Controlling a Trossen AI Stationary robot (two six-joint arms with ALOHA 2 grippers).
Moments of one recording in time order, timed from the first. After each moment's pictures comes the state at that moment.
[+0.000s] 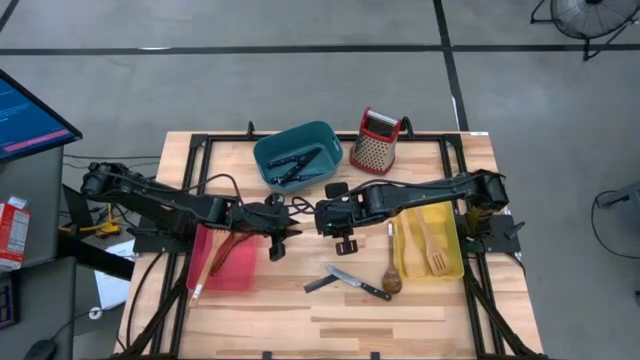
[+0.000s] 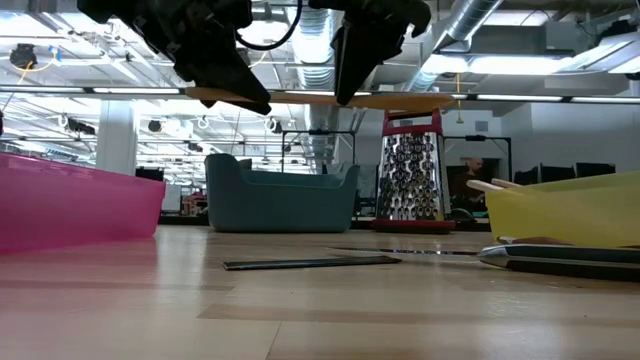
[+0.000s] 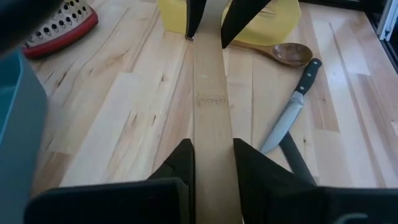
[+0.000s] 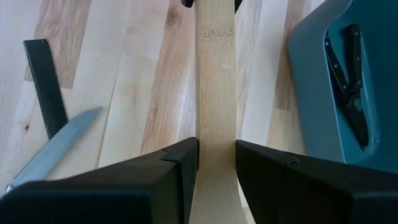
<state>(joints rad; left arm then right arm) -0.16 1.29 0.74 -0.07 -0.25 -0.25 0.13 1.87 1.67 -0.94 0.26 -0.16</state>
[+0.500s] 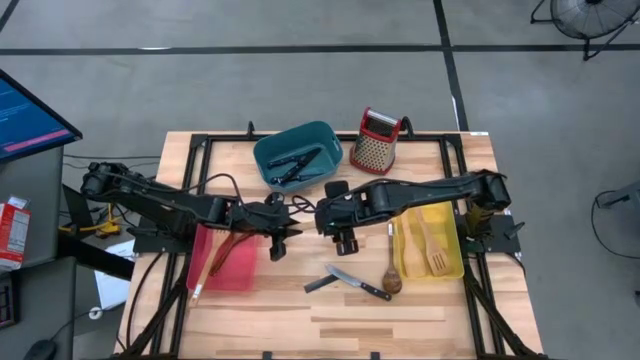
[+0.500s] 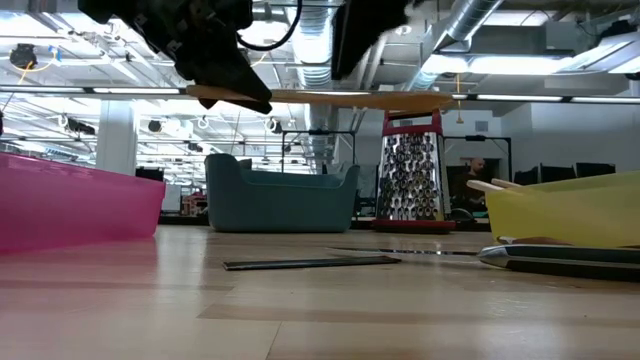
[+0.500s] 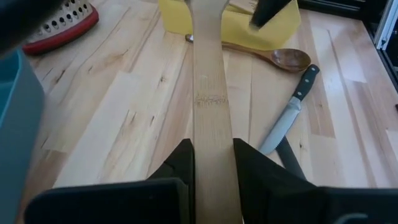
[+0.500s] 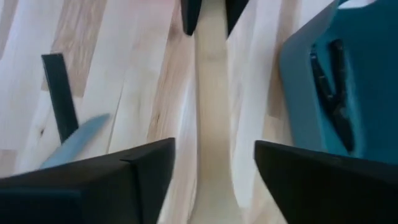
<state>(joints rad) -0.16 1.29 0.74 -0.06 -0.24 -0.28 0.15 1.86 1.74 -0.99 0.26 -0.16</state>
